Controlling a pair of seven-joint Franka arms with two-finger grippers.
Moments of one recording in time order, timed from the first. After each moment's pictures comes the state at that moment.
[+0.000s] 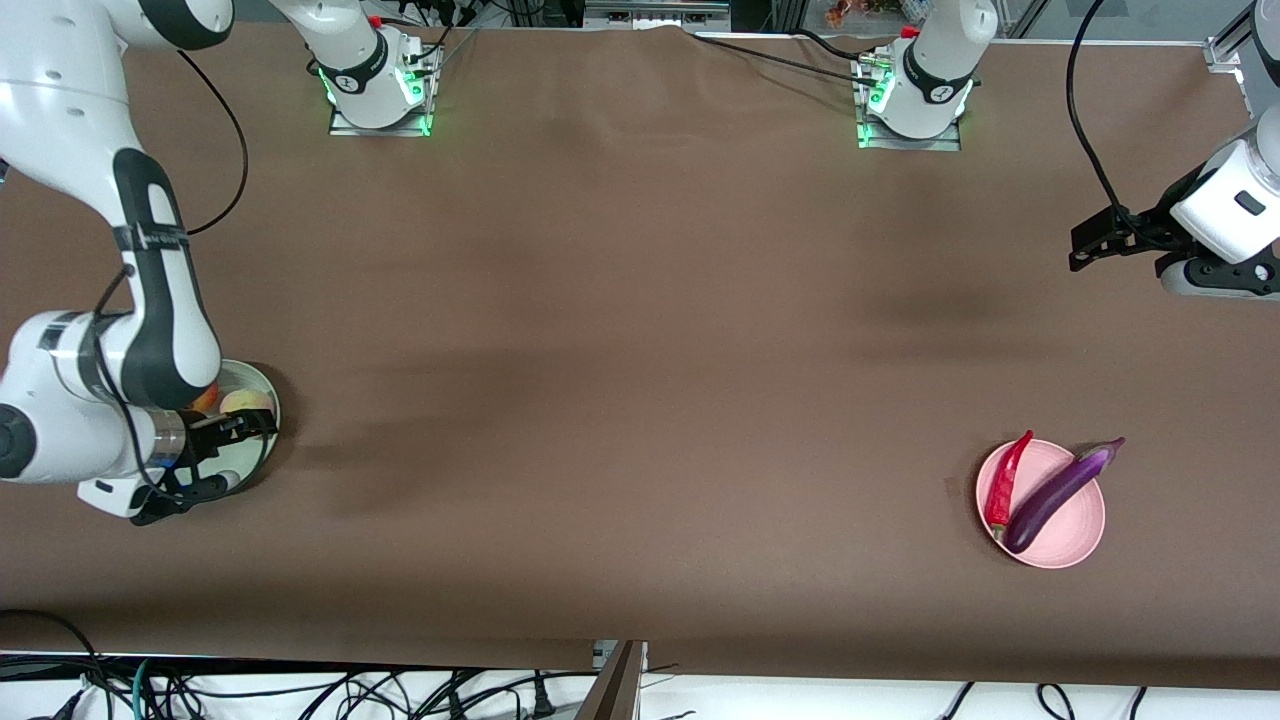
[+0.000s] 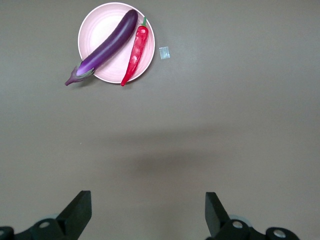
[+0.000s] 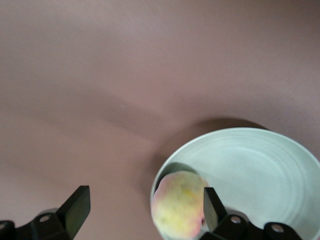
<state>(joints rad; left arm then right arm) -0.05 0.00 0.05 -1.69 0.02 1.63 0.05 -0.14 0.77 0.12 -1.21 -0.07 1.80 -0.43</state>
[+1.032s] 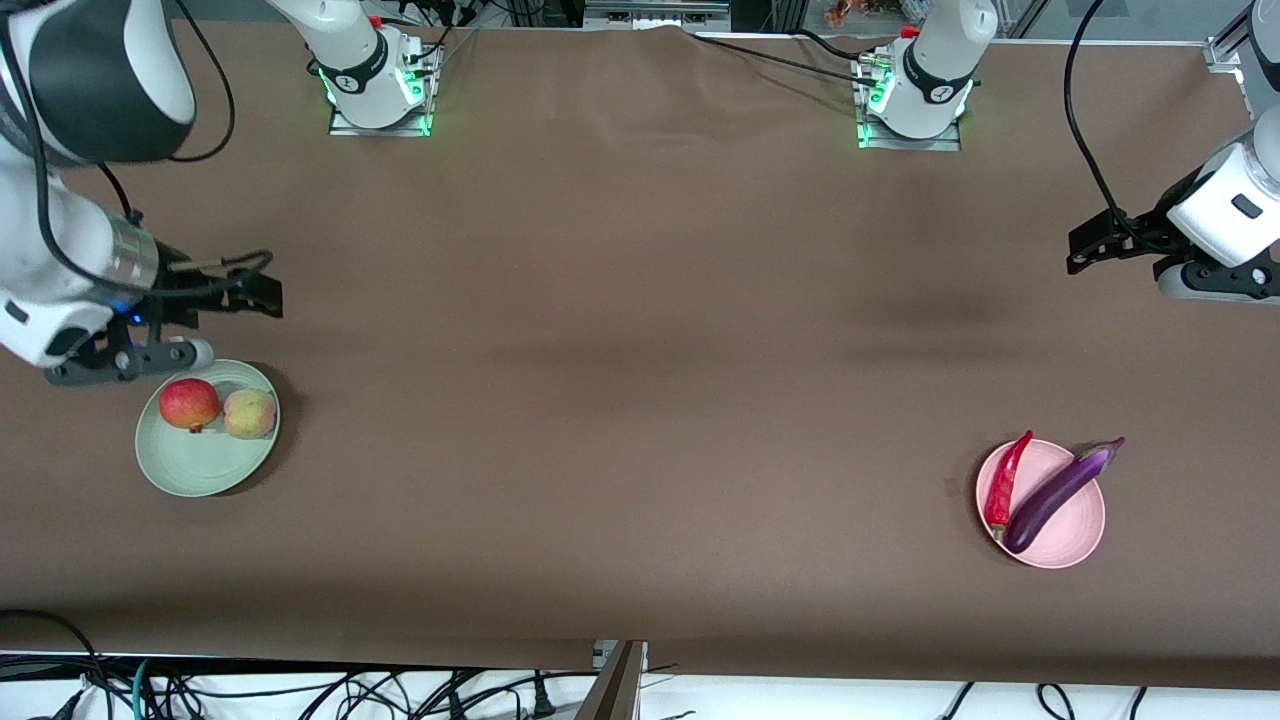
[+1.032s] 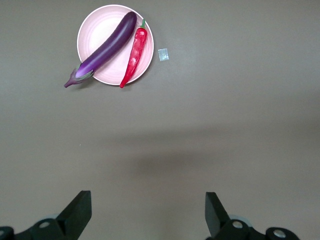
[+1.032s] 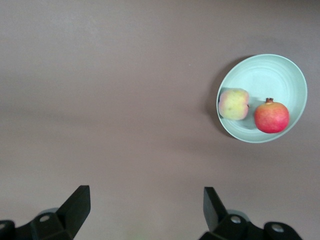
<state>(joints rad) -0.05 0.01 0.05 -1.68 0.02 1.63 0.05 0.02 0.28 0.14 -1.34 -0.05 1.49 0.01</state>
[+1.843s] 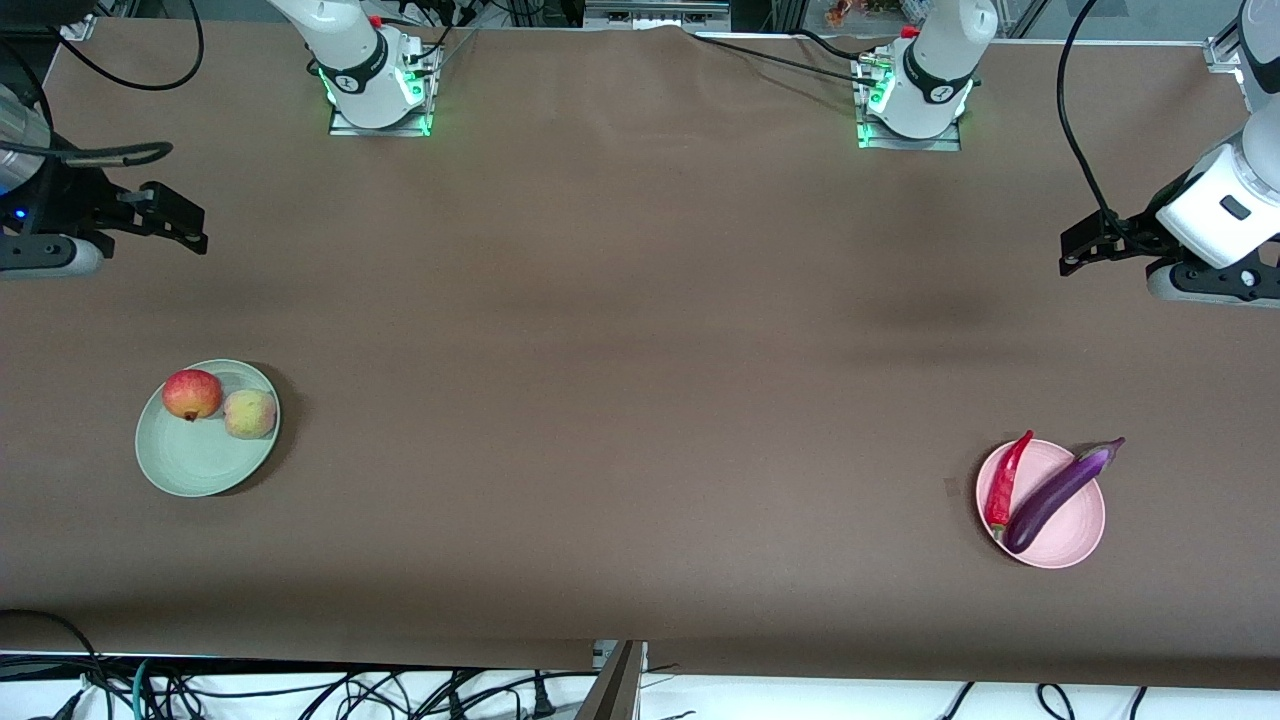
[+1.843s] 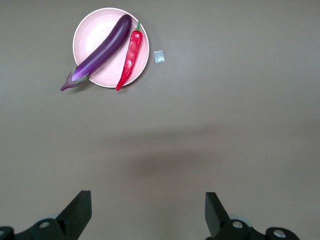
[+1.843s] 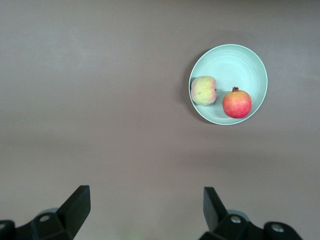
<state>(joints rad) -0.05 0.02 0.03 -1.67 0.02 1.63 0.05 -0.05 0.09 0.14 -1.49 -0.05 1.52 0.01</state>
